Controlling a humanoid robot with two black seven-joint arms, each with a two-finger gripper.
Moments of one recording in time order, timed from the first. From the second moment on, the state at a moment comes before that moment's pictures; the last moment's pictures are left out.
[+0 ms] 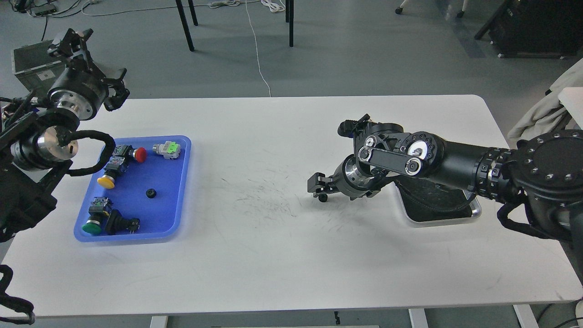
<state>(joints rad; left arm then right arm) -0.79 0.49 -0.80 -0.76 0.05 -0.07 -0.21 1.30 0.00 -0.38 0.73 -0.45 0.49 -0.41</state>
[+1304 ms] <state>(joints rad) -0.79 0.49 -0.80 -0.77 0.05 -0.07 -0.21 1.30 0.00 -0.35 0.80 -0.54 0.40 -0.43</state>
